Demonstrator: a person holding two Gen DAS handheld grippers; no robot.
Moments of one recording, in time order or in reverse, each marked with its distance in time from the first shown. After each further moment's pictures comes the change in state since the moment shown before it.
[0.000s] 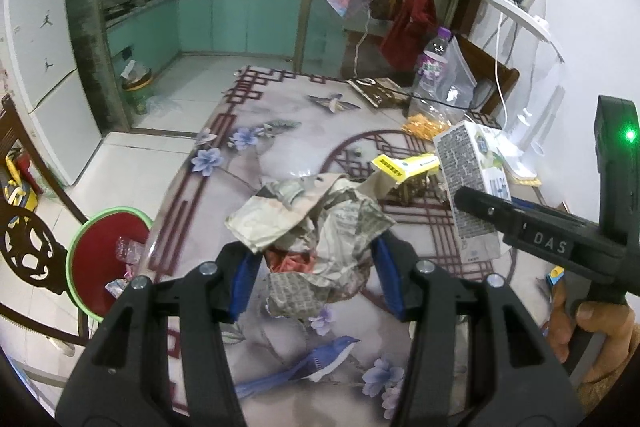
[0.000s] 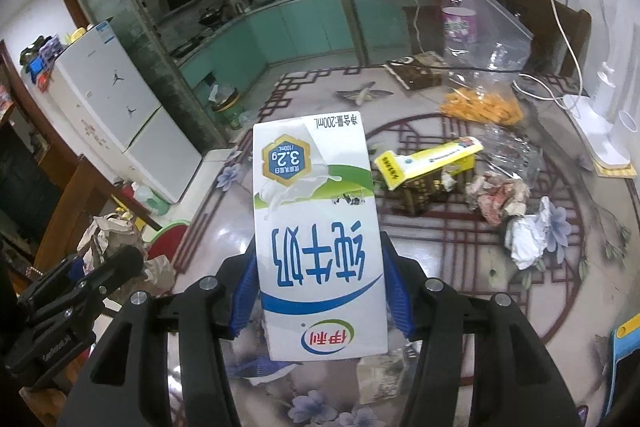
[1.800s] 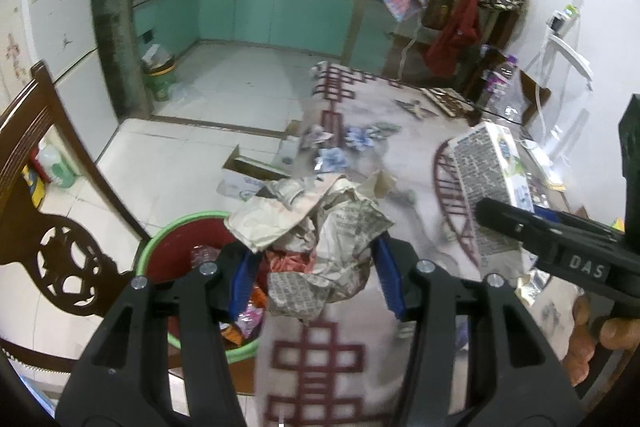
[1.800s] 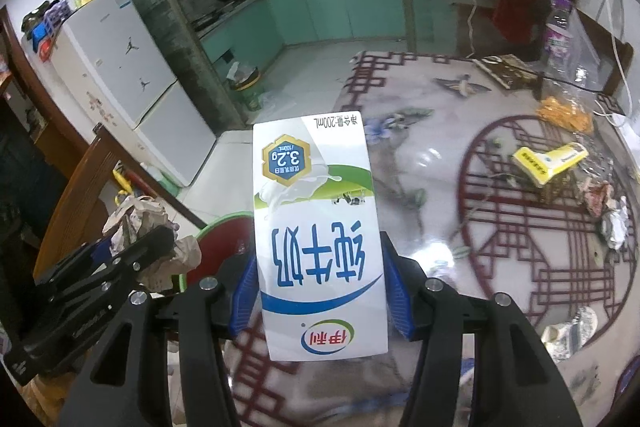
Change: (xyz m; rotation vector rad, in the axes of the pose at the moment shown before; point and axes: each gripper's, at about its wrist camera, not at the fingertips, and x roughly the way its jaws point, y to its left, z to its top) left arm -0.006 0.224 0.010 -0.046 0.031 -0.006; right arm 0.083 0.218 -0.006 -0.051 0.053 -0.025
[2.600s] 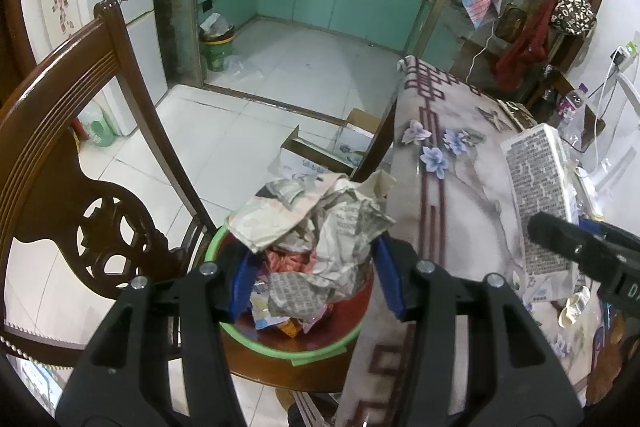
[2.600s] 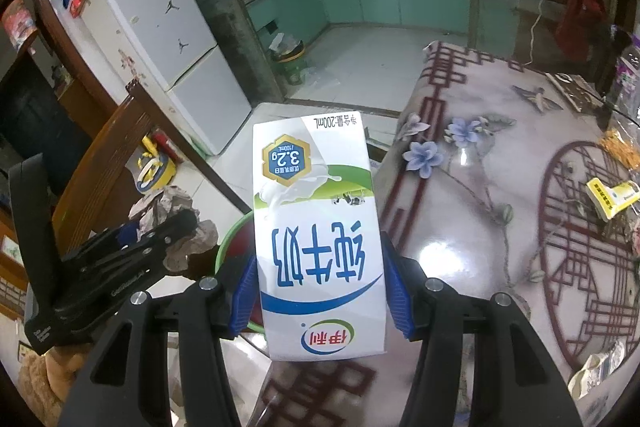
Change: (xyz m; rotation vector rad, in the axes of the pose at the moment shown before) left arm 0.018 0.105 -0.003 -0.138 0.051 0.134; right arm 0.055 0.086 0.012 -0.126 0.083 0.085
